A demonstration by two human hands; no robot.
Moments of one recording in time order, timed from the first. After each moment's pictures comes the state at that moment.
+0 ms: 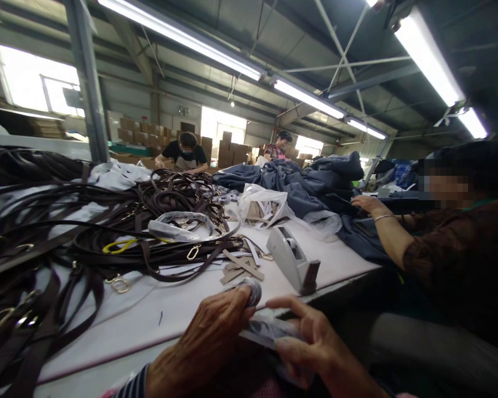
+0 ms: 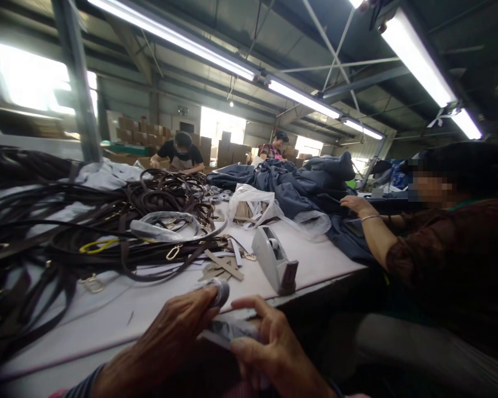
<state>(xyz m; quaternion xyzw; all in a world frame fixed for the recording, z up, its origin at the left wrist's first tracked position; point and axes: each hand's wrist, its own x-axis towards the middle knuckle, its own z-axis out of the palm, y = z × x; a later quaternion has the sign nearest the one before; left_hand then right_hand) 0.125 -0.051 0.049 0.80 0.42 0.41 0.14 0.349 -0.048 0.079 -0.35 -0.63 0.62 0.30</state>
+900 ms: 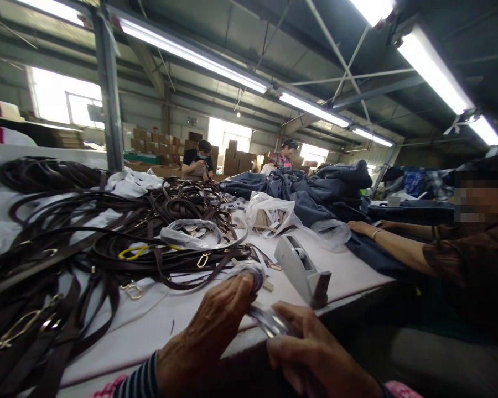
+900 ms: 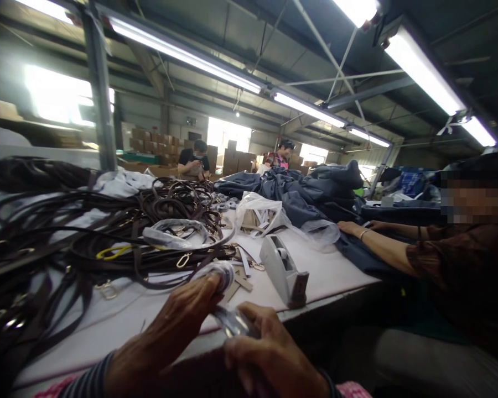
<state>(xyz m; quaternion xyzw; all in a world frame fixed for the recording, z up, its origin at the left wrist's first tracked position) 0.101 -0.036 0.059 0.79 0.38 0.47 0.06 0.320 -0.035 0.095 -0.33 -0.63 0.66 0.25</state>
